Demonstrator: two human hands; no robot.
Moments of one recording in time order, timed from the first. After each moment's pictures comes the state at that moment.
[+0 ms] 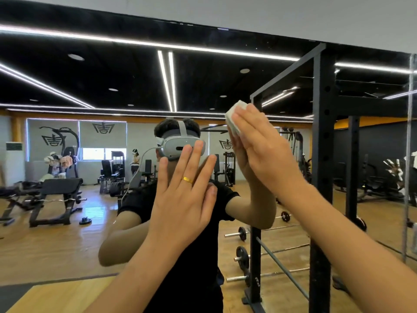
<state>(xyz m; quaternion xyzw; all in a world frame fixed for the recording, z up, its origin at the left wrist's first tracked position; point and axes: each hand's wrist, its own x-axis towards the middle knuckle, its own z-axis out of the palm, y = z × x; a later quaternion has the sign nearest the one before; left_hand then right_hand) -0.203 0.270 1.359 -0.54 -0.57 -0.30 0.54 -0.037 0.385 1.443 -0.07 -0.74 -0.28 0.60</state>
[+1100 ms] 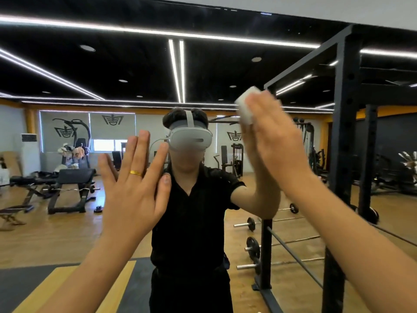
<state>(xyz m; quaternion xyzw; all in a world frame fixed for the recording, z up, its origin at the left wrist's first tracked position) -0.321 0.186 1.340 -0.45 -0.60 -0.33 0.58 -0.089 0.338 1.435 -0.09 -0.71 -0.26 0.65</state>
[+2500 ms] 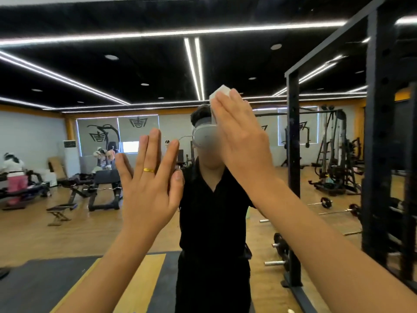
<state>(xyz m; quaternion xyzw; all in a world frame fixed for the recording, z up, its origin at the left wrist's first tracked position) -0.320 0.186 1.340 -0.45 -0.60 -0.33 0.58 -0.159 0.308 1.415 -0.05 -0.72 -0.17 0.67</state>
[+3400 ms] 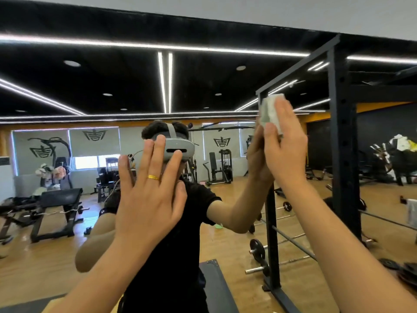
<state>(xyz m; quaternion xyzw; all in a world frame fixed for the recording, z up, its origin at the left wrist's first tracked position) -0.429 0.099 1.349 -0.50 -0.57 -0.28 0.59 -0.204 0.250 1.414 -0.17 -0.64 -0.01 0.75</state>
